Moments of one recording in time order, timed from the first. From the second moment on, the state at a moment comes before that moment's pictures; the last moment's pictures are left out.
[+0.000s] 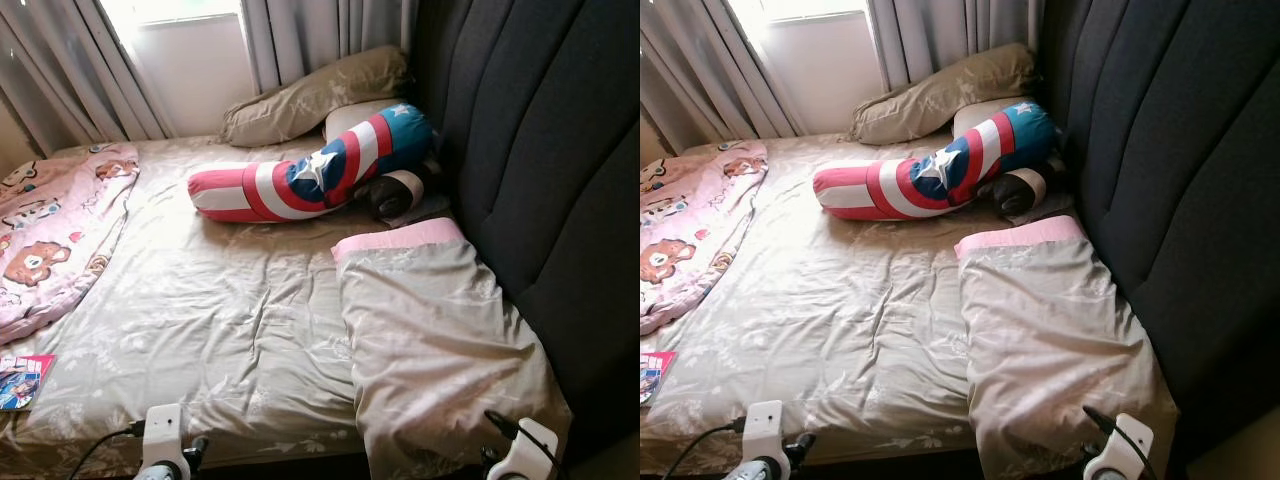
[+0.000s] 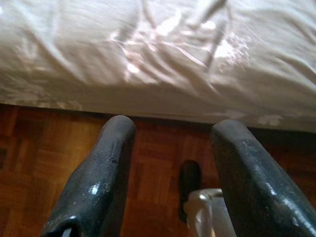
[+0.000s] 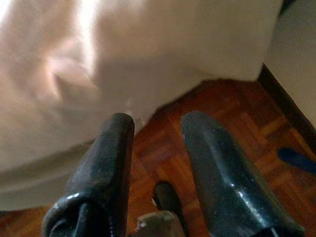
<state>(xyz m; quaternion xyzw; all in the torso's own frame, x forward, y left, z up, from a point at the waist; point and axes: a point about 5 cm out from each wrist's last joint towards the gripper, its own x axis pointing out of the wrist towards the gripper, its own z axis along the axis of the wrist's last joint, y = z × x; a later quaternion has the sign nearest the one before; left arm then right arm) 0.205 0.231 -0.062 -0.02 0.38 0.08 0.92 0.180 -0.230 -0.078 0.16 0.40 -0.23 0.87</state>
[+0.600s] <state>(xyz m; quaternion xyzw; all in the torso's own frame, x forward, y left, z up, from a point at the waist) 0.165 0.243 -0.080 -0.04 0.43 0.10 0.89 0.183 -0.218 -0.079 0.12 0.42 -0.15 0.88</state>
